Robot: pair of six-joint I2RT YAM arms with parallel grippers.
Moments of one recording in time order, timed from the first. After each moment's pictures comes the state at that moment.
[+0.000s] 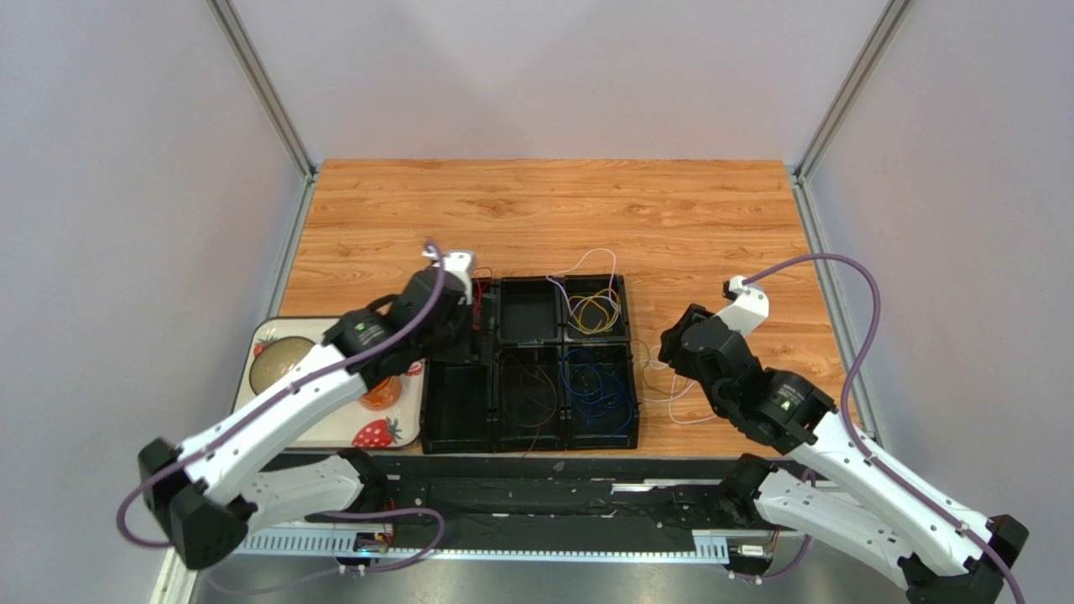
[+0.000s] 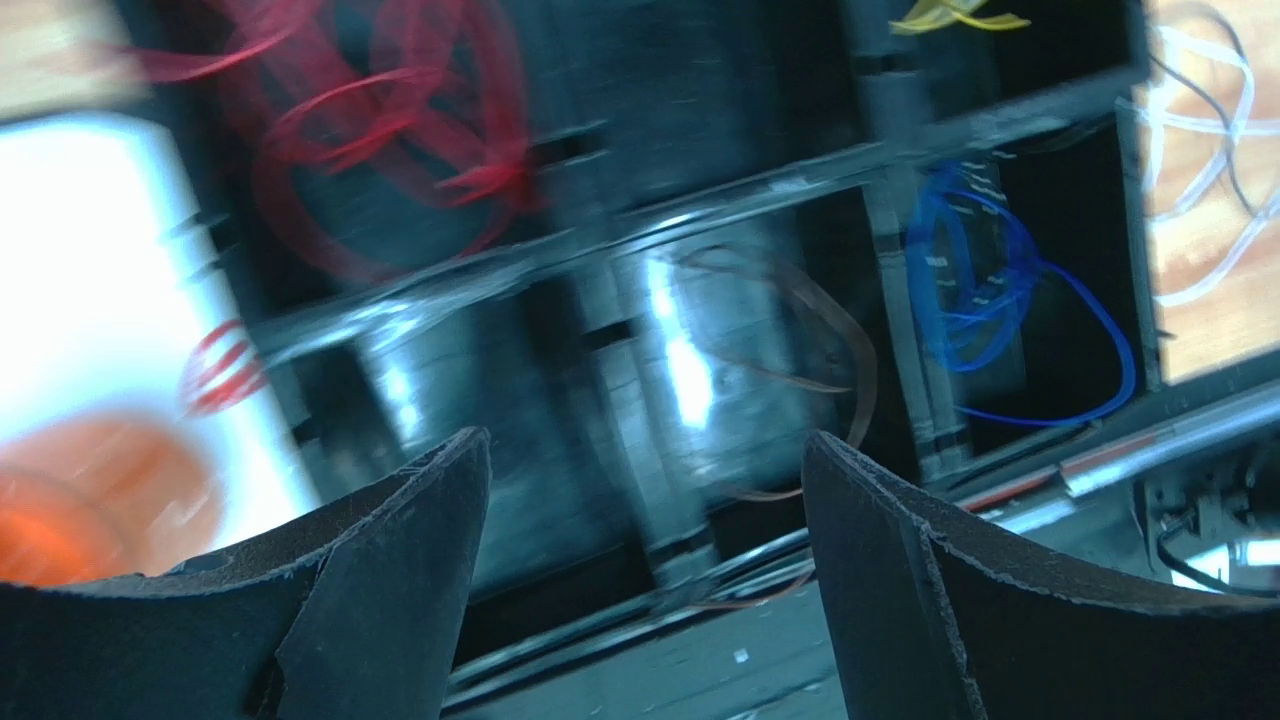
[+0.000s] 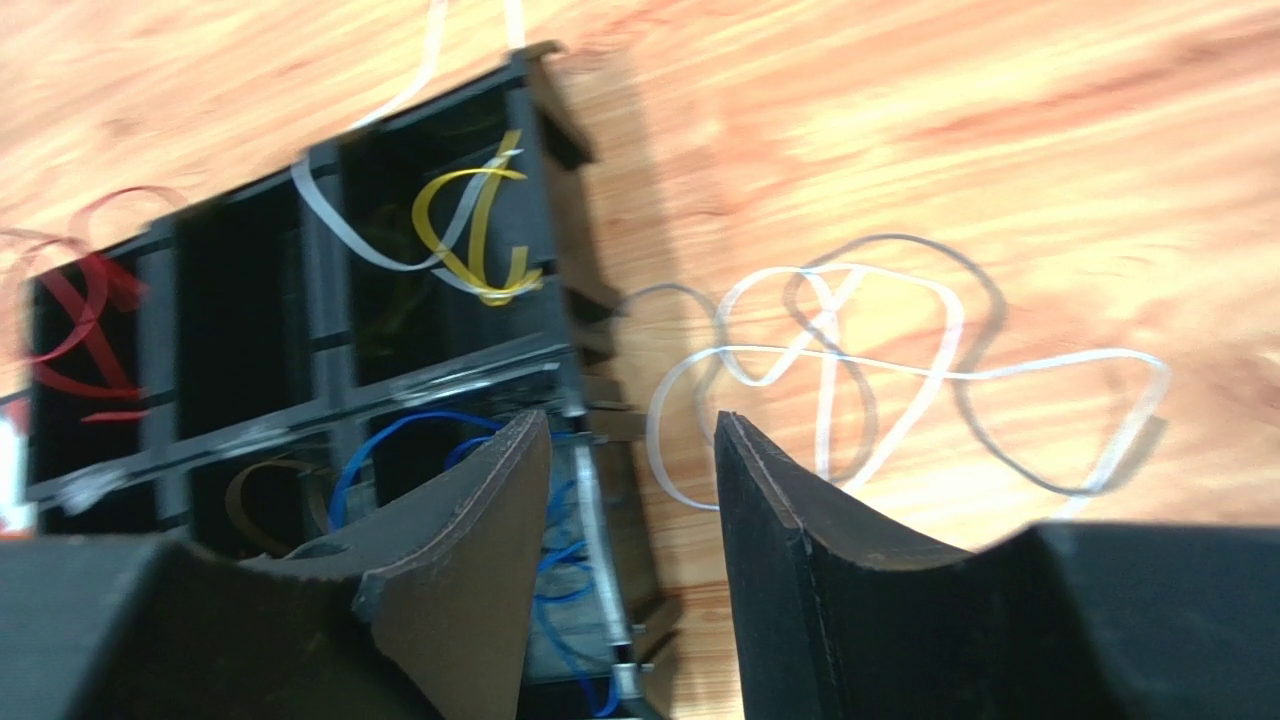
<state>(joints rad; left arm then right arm) -0.74 1.02 0.99 -0.77 -0.14 -0.53 0.82 0.71 0.74 -0.68 0.63 0.87</state>
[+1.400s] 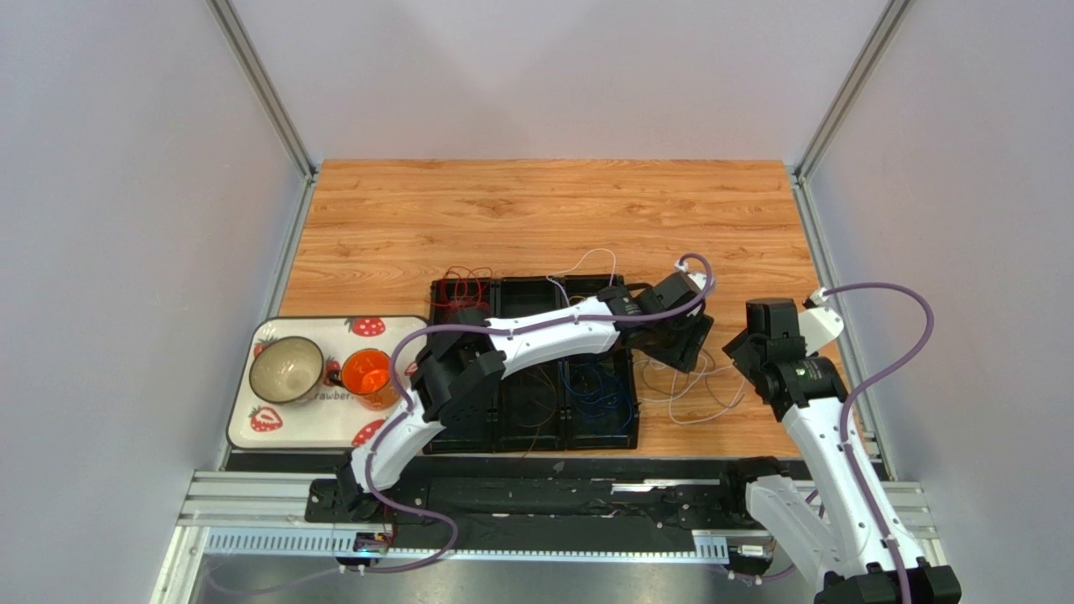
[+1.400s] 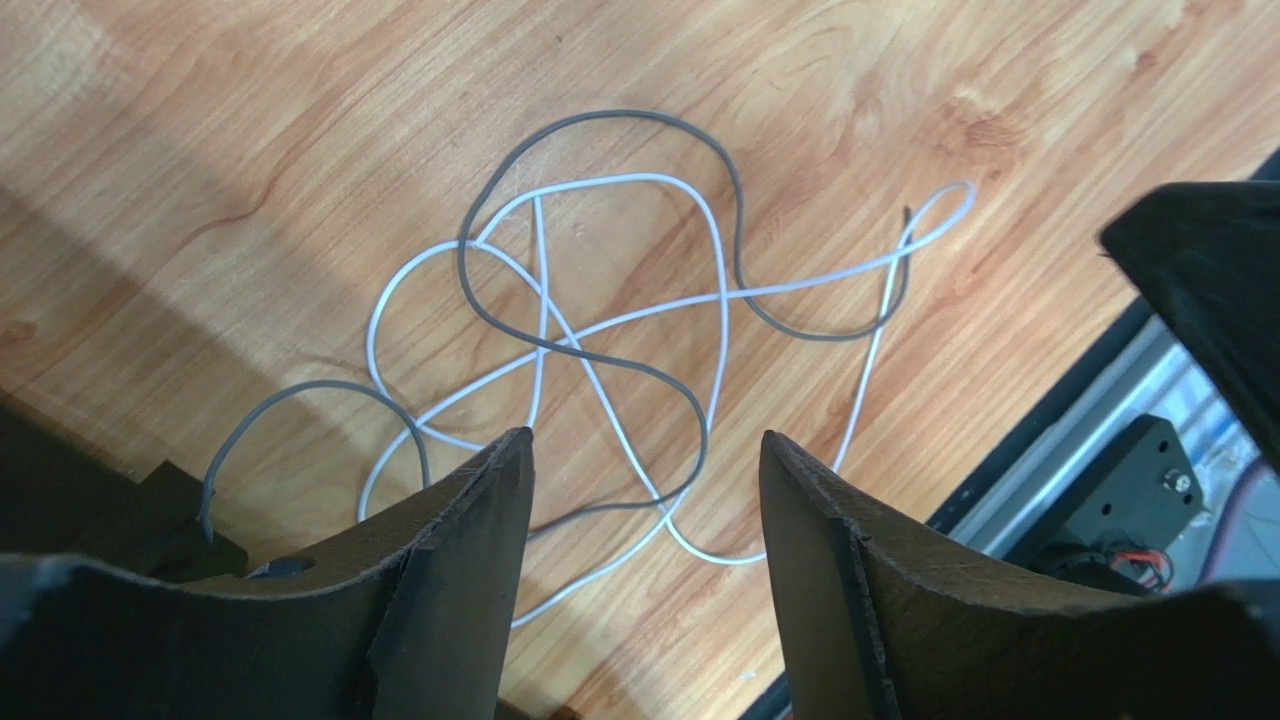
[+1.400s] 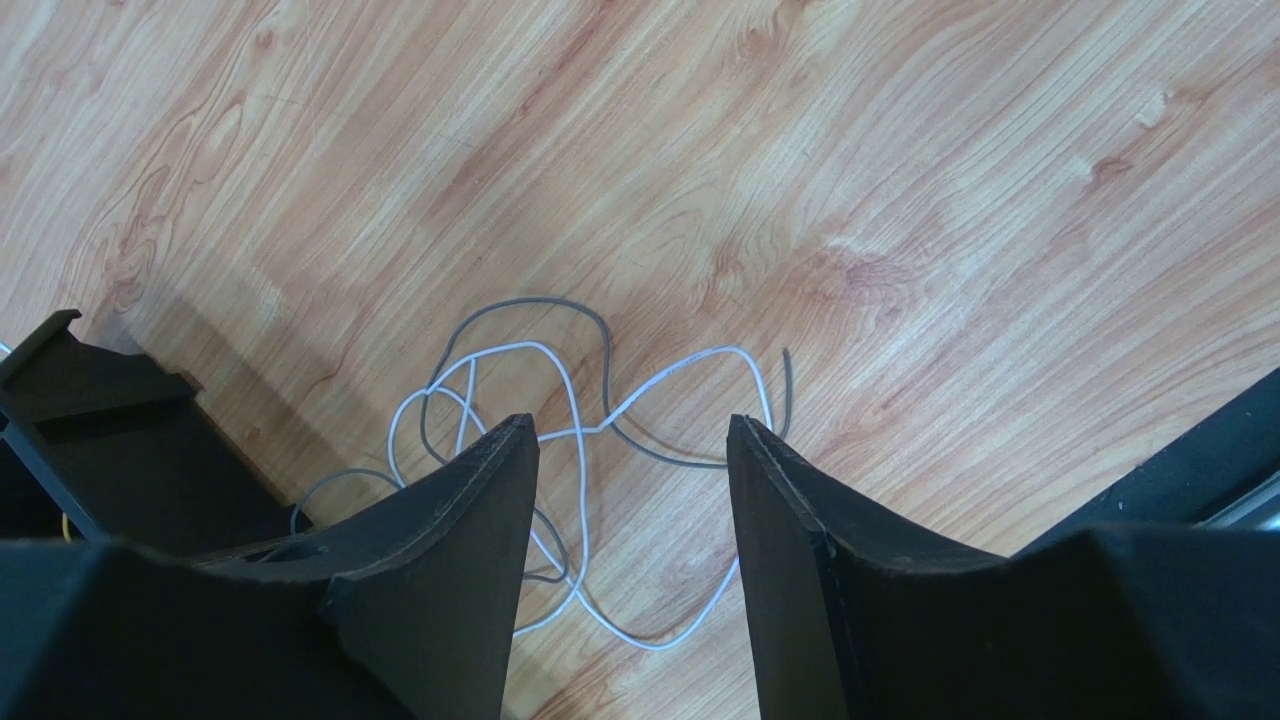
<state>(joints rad) -1.13 2.28 1.96 -0.50 0.04 -0.52 0.12 0.78 0.69 -0.81 0.44 0.87</state>
